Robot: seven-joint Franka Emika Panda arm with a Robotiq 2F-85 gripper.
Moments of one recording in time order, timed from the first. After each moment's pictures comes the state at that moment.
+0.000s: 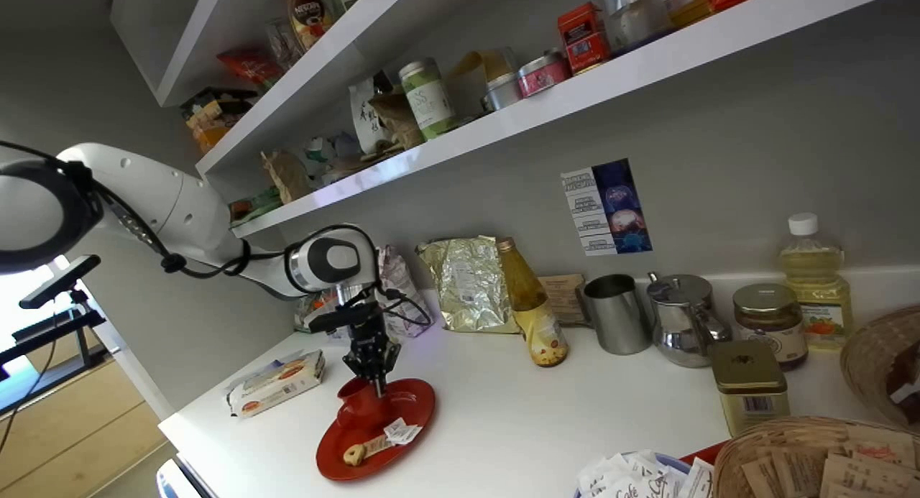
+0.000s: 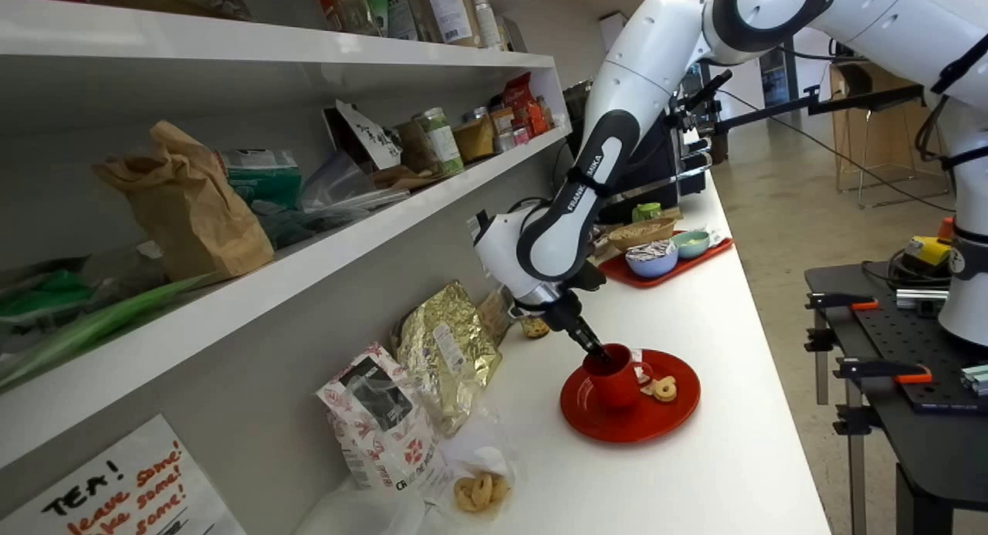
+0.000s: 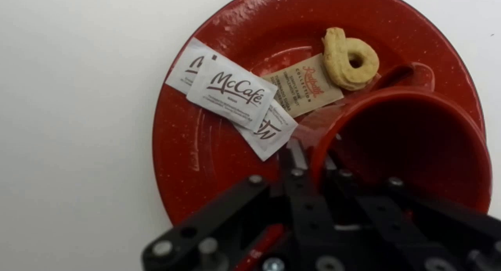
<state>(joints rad) 0.09 0.74 0.10 -1.62 -0.21 1.95 -0.24</state>
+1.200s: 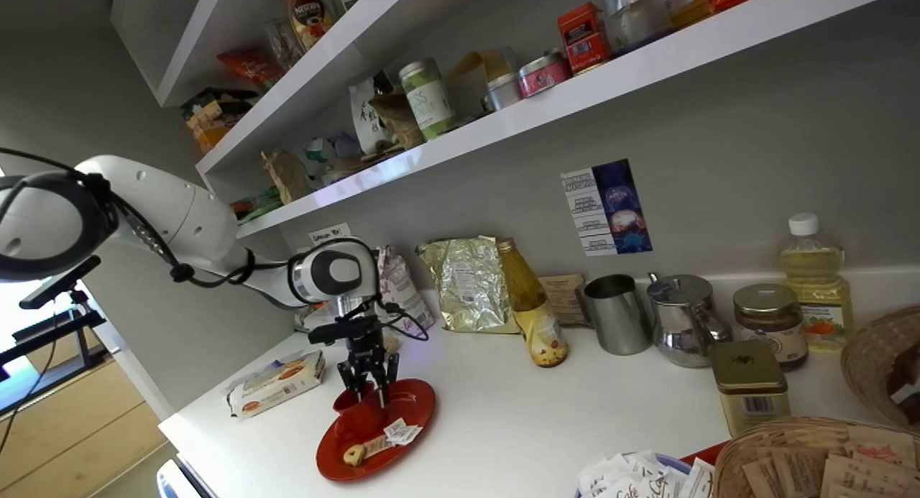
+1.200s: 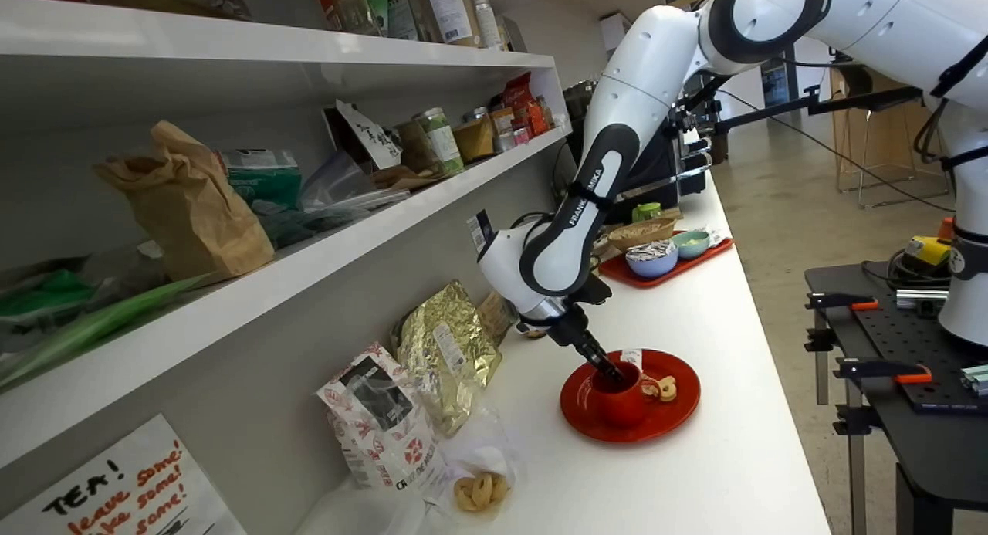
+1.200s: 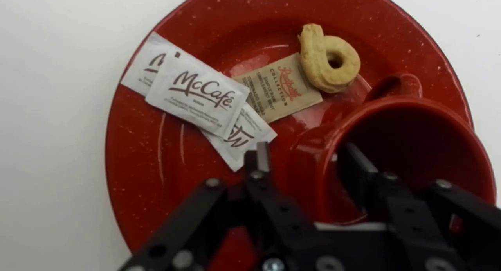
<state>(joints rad) 0.09 0.78 0.11 -1.61 -0.18 1.94 -0.24</state>
